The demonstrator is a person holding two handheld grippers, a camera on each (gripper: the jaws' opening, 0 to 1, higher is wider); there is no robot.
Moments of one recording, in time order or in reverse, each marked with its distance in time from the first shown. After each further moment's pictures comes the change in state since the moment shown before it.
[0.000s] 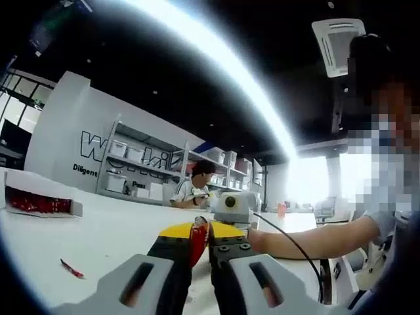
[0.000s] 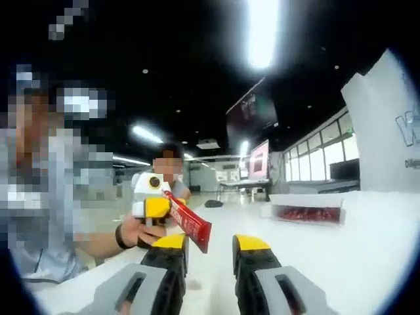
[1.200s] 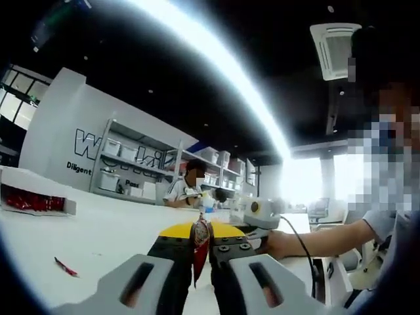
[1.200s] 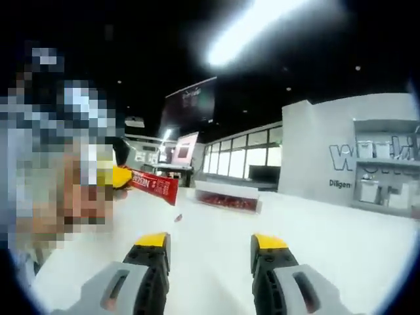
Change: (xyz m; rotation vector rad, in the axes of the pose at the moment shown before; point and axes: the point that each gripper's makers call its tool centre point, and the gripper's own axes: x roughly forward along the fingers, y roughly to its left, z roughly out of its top) left arm 0.000 -0.006 0.000 -0.011 0.013 -0.044; right arm -0.067 -0.028 -0.012 -0.151 0.129 -0.563
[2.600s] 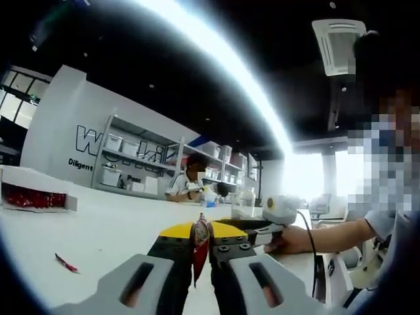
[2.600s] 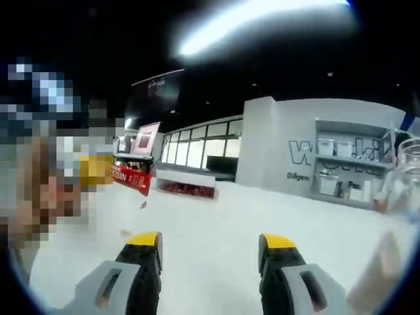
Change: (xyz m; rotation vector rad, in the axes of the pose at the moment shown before) left arm 0.000 -0.001 -0.007 0.002 0.036 0.014; right arm -0.051 -0.030 -0.006 0.003 0.047 -0.316
